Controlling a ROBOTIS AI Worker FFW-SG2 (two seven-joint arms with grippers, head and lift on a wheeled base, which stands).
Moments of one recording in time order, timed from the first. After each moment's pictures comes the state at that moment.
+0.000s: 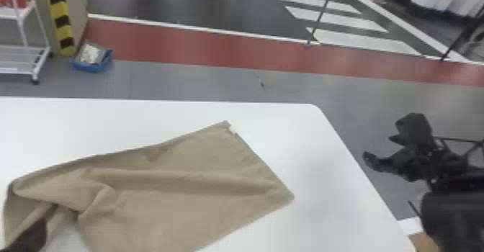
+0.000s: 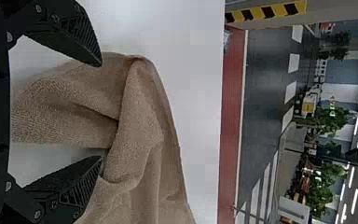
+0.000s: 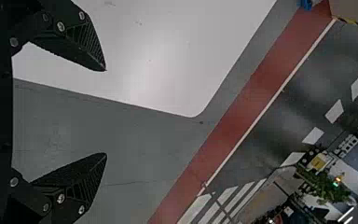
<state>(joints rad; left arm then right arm) 0.55 0.00 0.18 -2.35 0.01 0.75 -0.40 0.04 -0.34 -0.57 -1.78 0.64 0.49 0.82</state>
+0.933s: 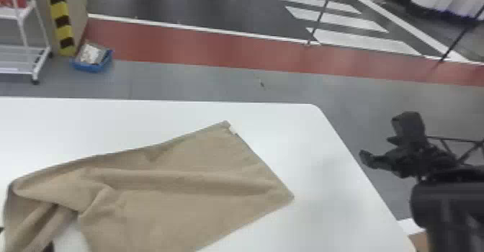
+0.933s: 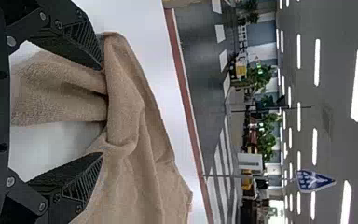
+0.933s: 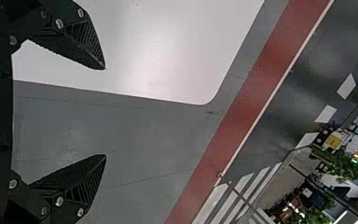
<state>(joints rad) 0.74 0.00 0.17 -2.18 -0.10 0.08 -0.51 -0.04 -0.34 -0.55 -1.67 0.62 0.53 0.76</state>
